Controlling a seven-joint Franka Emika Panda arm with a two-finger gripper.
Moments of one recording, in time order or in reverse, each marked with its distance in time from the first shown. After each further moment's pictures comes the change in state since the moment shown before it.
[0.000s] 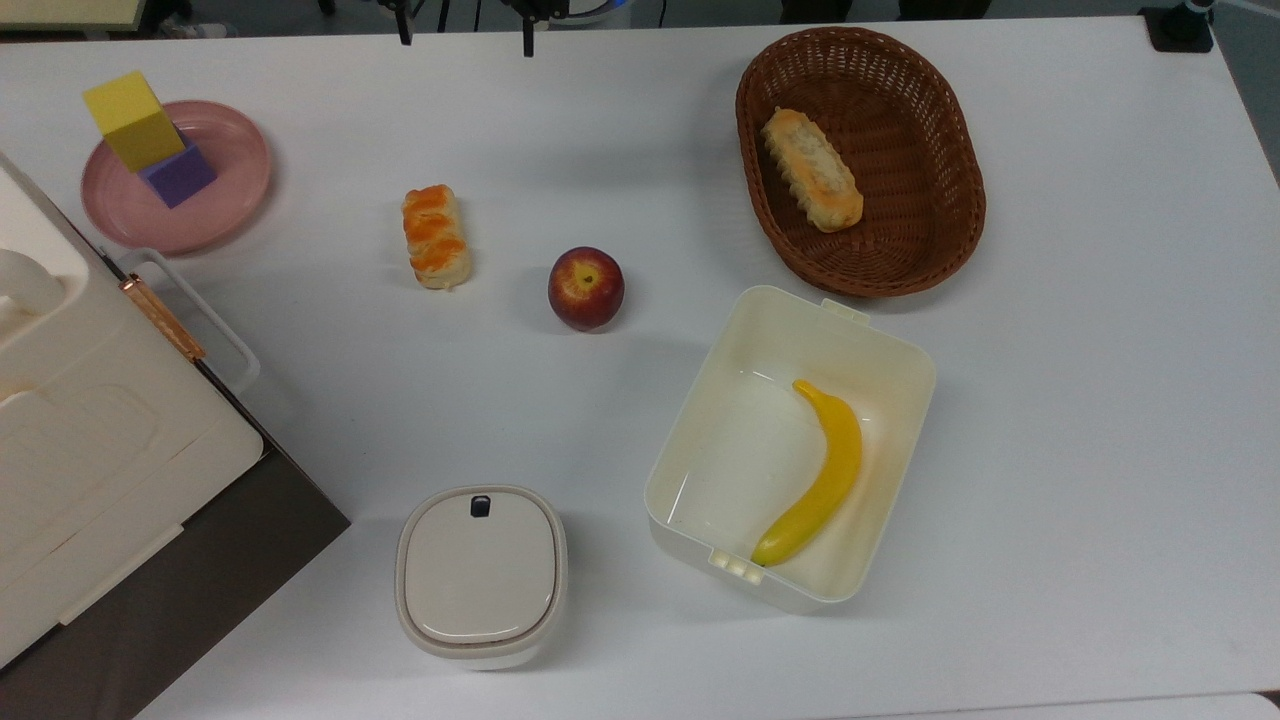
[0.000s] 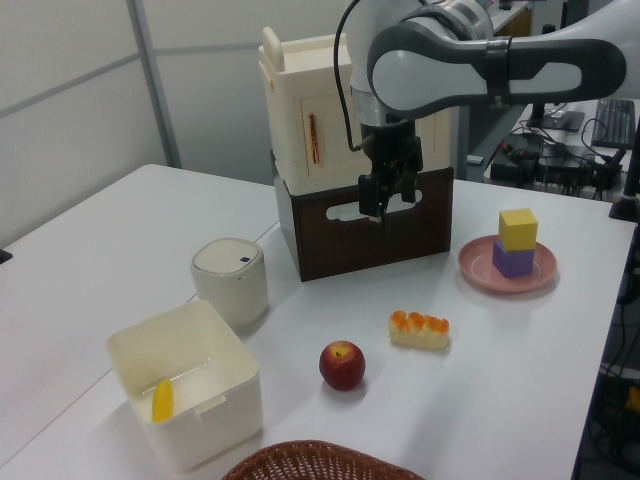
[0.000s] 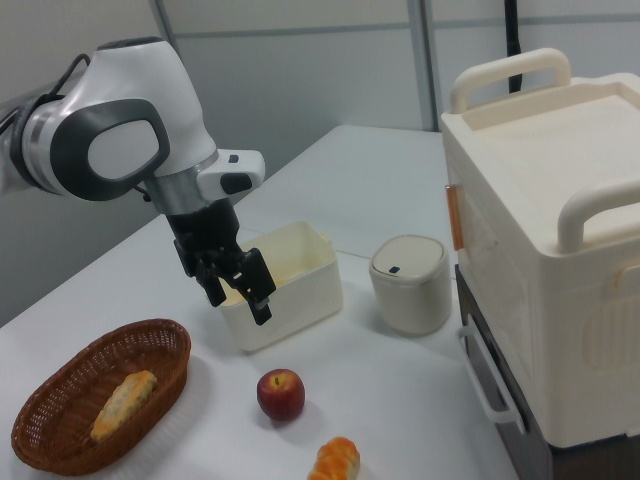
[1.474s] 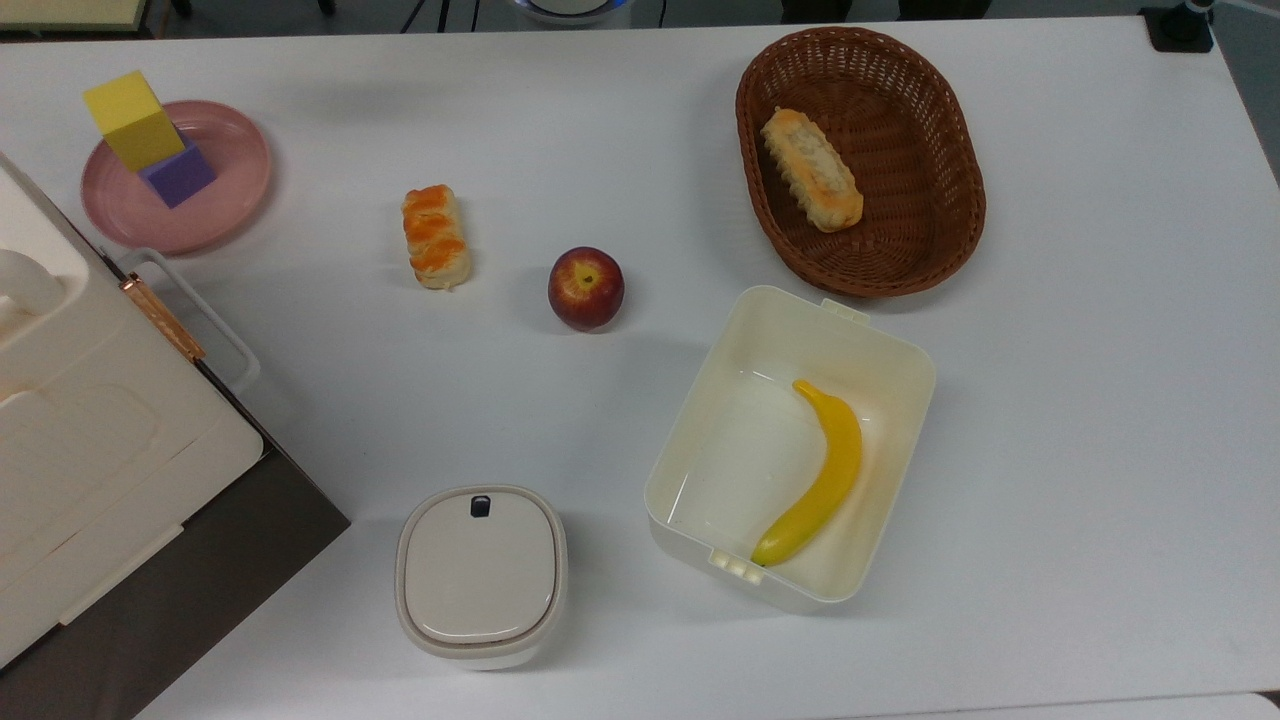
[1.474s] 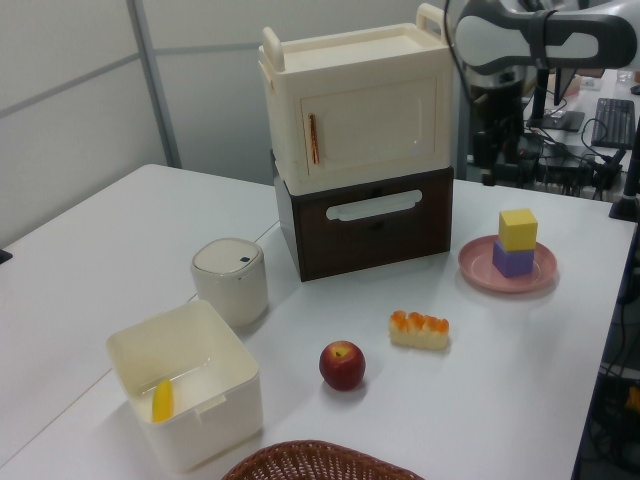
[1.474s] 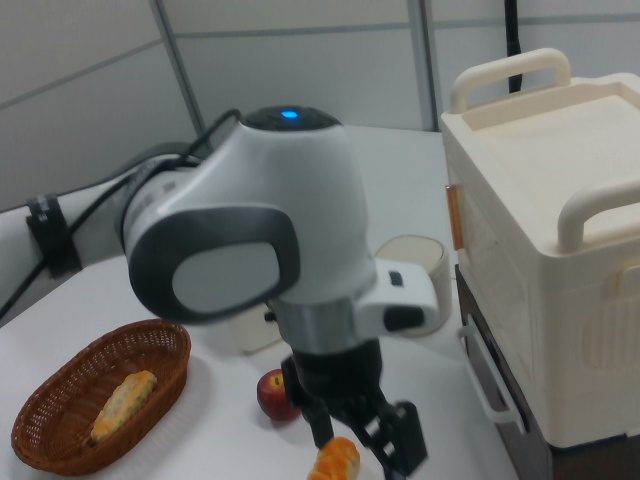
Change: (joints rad) arm -0.419 0.030 -0.072 -0.012 0.000 -0.018 -0.450
